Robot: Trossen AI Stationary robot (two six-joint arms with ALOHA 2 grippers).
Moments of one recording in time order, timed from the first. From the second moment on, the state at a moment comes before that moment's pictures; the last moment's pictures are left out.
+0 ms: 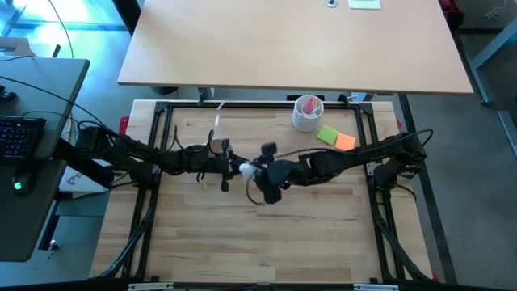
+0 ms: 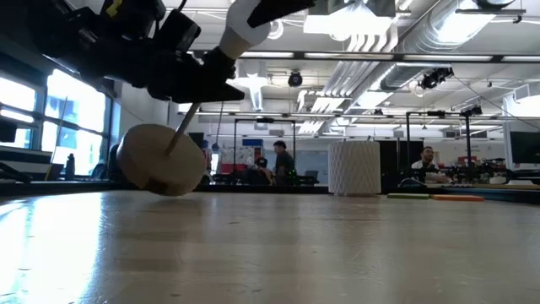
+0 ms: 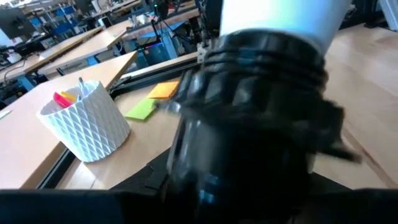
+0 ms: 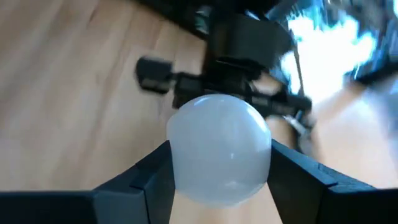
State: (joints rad) left arm 0.03 1.39 0.43 0.75 -0.06 0.32; right arm 0.21 1.72 1.51 -0.43 0.42 -0.41
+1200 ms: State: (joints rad) left arm 0.03 1.39 0.43 0.74 -0.06 0.29; right arm 0.35 1.72 1.61 -0.50 0.63 0.38
